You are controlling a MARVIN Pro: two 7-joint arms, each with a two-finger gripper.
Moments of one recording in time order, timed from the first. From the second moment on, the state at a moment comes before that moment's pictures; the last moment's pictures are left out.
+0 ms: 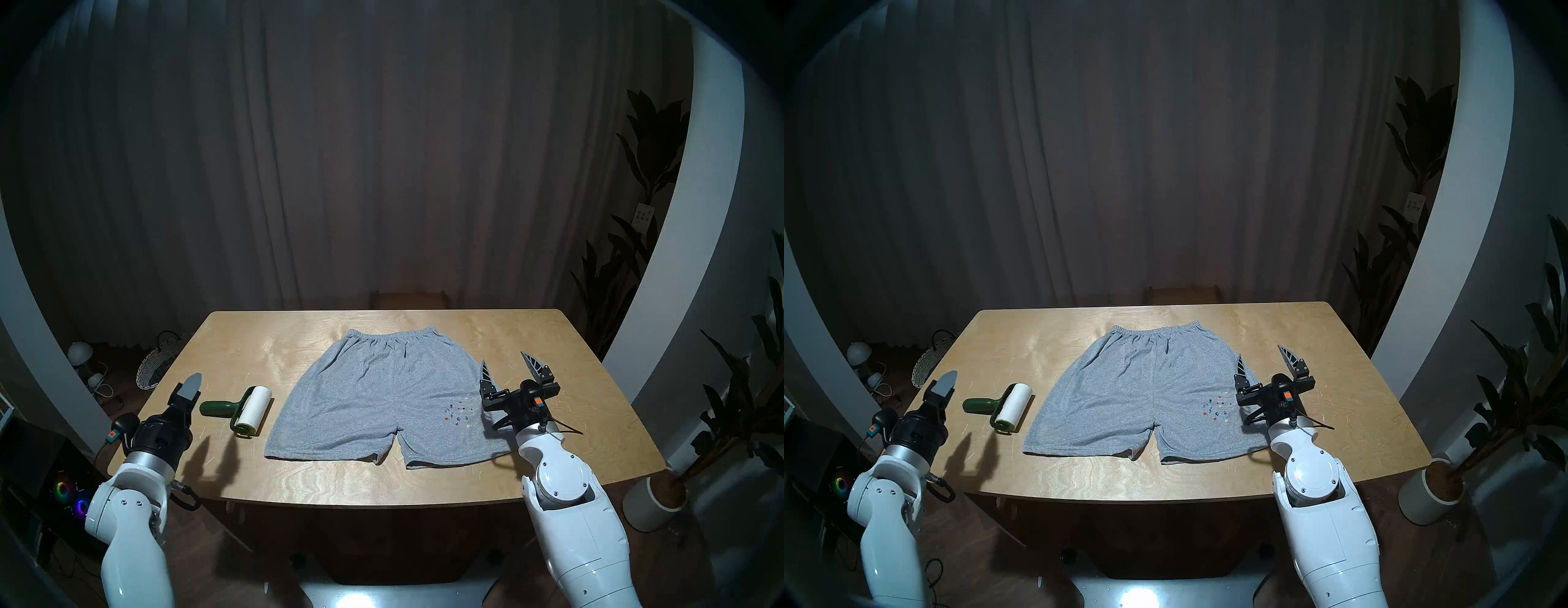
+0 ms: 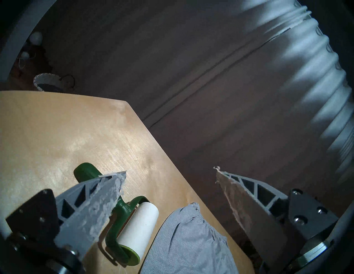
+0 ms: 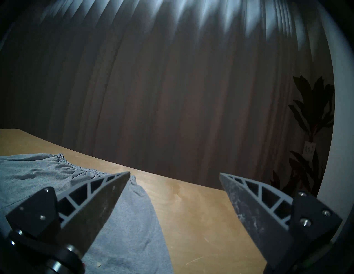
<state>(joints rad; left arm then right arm) 1.97 -1.58 -2.17 -1.93 -1.15 0.46 -0.18 -1.71 -1.45 1.58 -1.53 -0.13 -0.37 0.04</state>
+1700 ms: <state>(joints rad) 1.70 -1.57 -2.21 -1.66 -1.50 0.69 0.30 -1.61 -1.47 1.63 -1.39 -0.32 -0.69 -0.20</state>
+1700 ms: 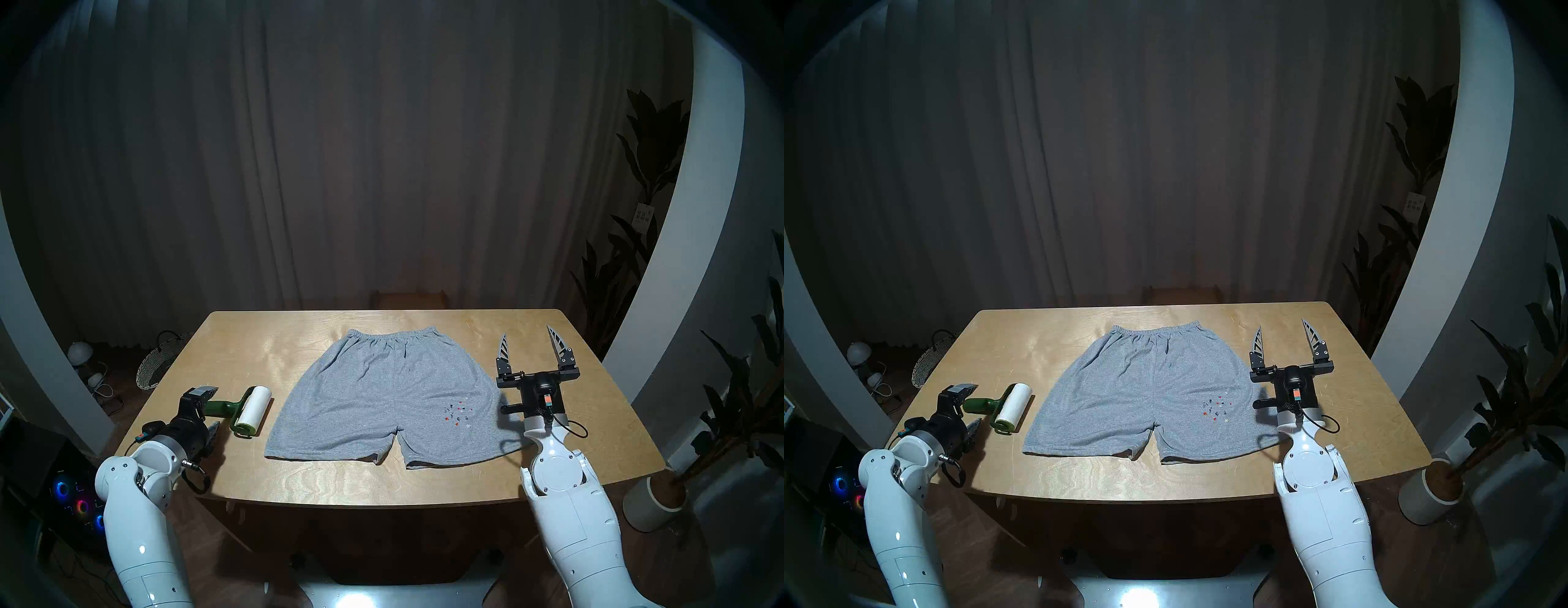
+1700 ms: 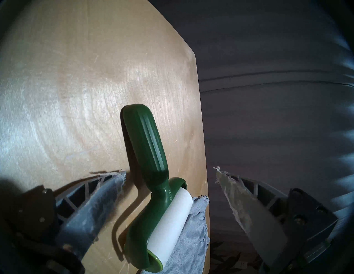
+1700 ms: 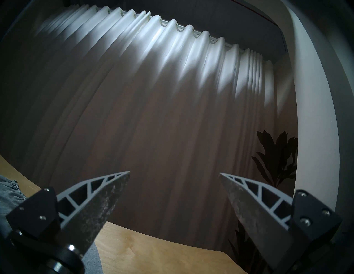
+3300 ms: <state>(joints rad) 1.57 -1.58 -2.14 -1.51 -1.43 0.49 0.21 -1.57 -1.45 1.64 -1.40 -0.33 -0.69 -0.20</state>
